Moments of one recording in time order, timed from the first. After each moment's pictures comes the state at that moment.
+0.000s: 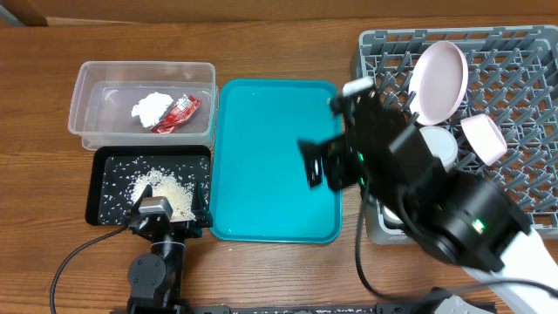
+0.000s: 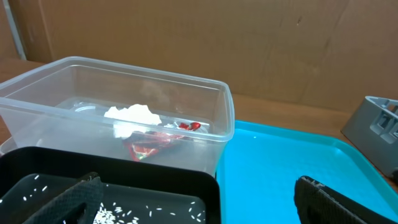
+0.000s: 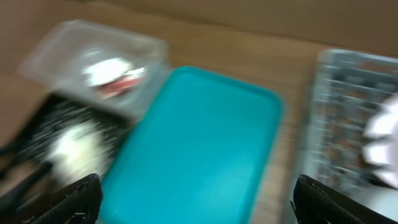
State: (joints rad) left arm -0.10 0.02 0.02 -0.07 -0.12 -0.19; right arm 0.79 1.24 1.56 -1.01 0.20 0.34
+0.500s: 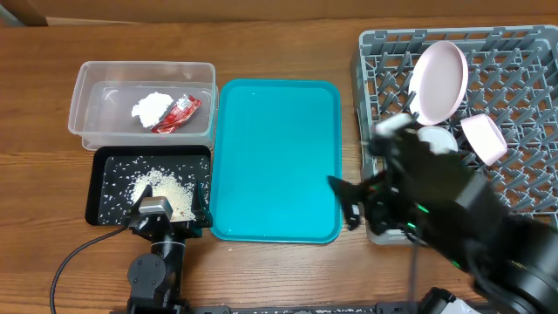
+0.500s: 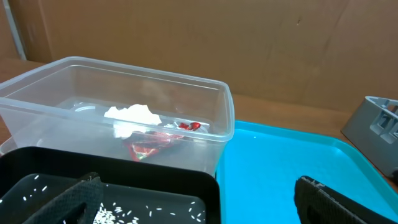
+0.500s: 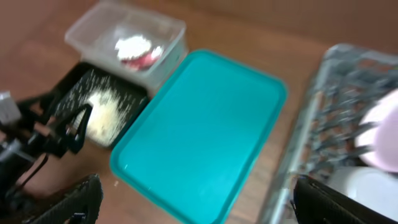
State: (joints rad) left arm -0.10 0.02 0.02 -0.07 -0.12 -0.19; right arm 0.83 1.04 1.56 -1.18 0.21 0.28
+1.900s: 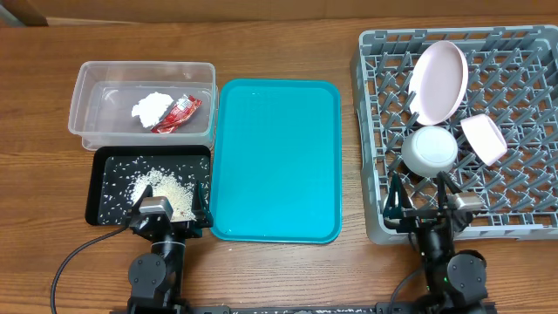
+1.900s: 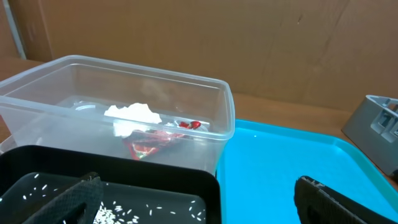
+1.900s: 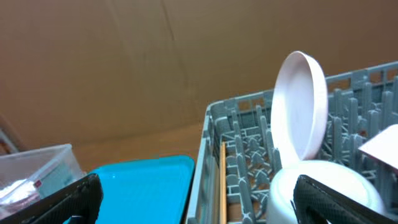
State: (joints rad) left arm -0.10 0.02 0.01 -0.07 -0.12 -0.19; right arm 0.31 0.01 0.03 0.04 0.19 0.28
